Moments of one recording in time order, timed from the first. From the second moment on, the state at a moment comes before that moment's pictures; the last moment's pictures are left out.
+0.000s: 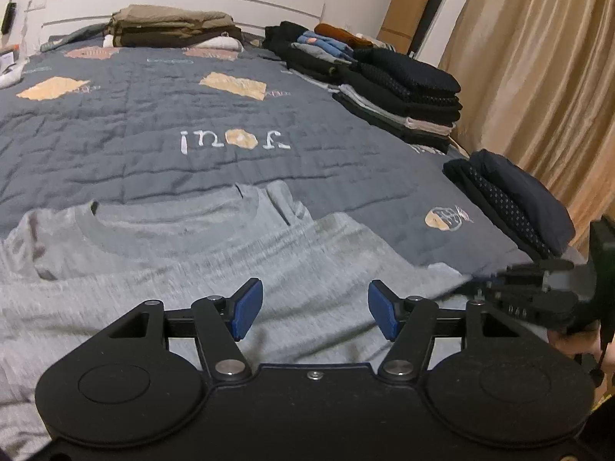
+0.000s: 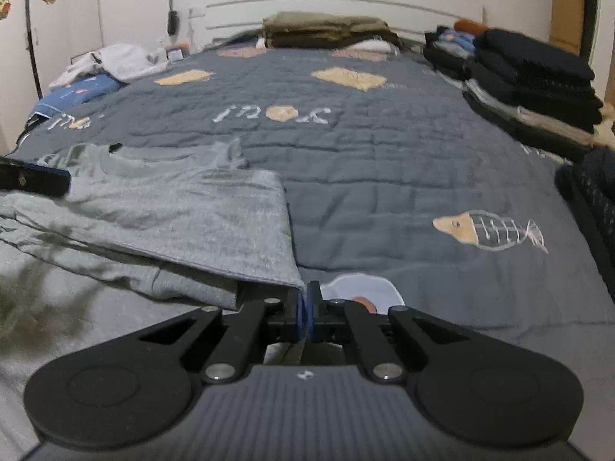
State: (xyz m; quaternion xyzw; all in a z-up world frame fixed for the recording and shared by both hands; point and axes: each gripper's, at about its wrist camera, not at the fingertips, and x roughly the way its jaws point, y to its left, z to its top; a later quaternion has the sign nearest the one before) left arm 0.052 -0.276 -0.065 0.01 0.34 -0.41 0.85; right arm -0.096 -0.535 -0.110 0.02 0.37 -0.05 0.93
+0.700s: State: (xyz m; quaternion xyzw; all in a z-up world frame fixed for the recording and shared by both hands) left arm 0.160 -0.418 -0.103 0.10 0.41 -0.39 0.82; right arm -0.086 -0.539 -0.116 0.03 0.39 -0.02 0.92
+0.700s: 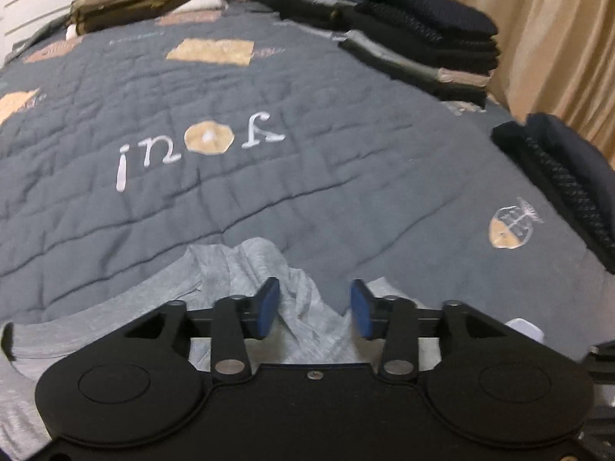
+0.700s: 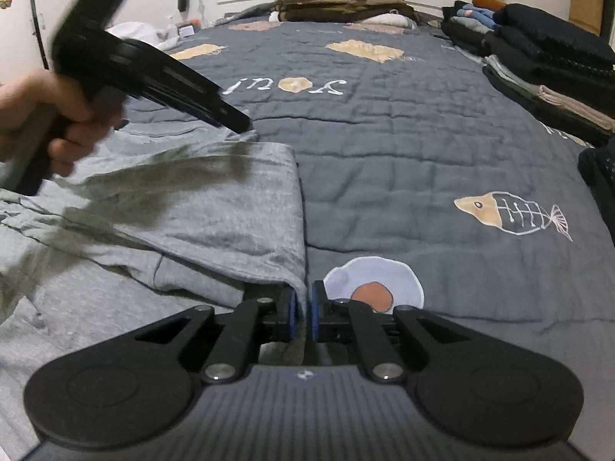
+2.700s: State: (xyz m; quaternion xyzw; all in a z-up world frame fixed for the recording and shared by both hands) left arm 0.155 -0.467 -0.125 0.12 0.43 -0.48 0.75; right arm -0.091 -0.535 -0.122 0.02 0.42 -0.02 0.91
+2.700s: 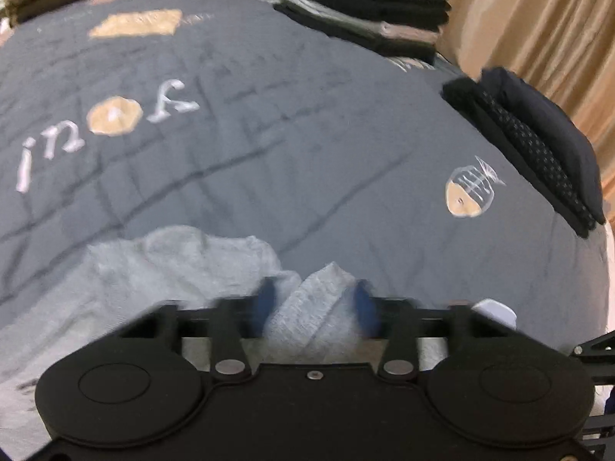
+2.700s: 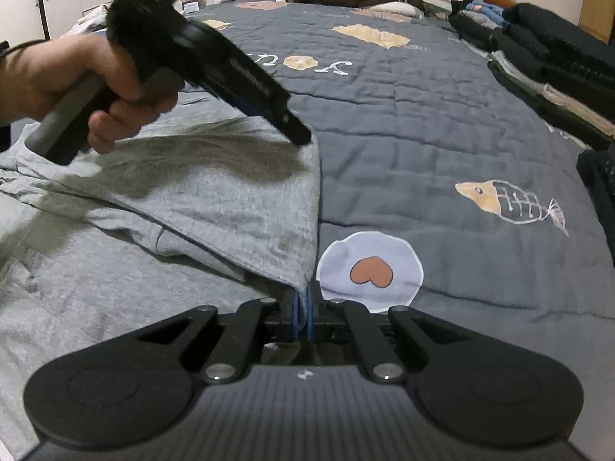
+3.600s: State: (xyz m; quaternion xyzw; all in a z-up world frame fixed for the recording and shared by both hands) left arm 0.127 -0.302 -0.043 -0.01 0.35 -0.36 0.86; right arm -0.111 -0.566 -0.077 0.16 0.34 -0.03 0.93
